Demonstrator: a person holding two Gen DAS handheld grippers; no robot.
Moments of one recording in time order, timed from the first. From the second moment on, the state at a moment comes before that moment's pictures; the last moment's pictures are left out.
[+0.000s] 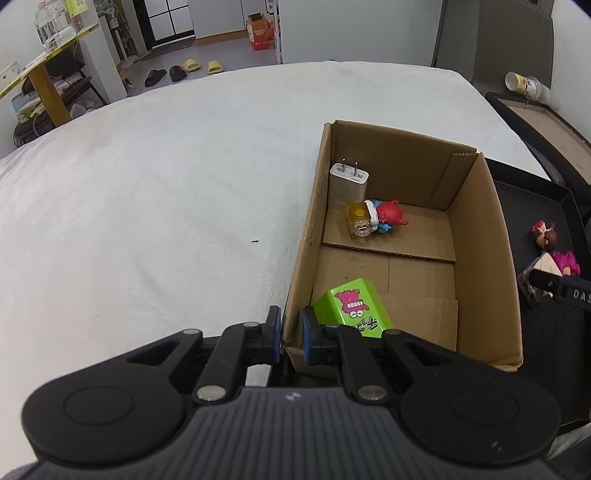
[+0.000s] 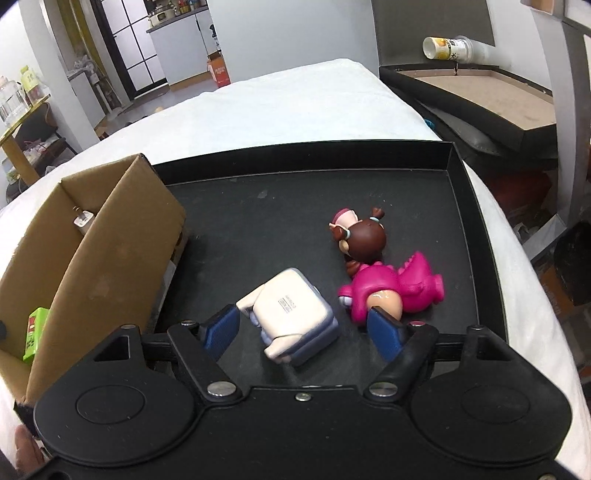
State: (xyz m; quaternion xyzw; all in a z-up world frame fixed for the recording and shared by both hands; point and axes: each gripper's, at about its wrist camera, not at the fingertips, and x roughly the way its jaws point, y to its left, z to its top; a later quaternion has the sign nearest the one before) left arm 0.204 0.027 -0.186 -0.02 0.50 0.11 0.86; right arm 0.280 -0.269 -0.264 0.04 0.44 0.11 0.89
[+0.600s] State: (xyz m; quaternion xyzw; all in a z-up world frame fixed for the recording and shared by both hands) left arm 0.202 0.025 -0.182 -0.02 0.49 0.12 0.86; right arm 0.279 -0.268 -0.268 0.04 0.45 0.13 0.88
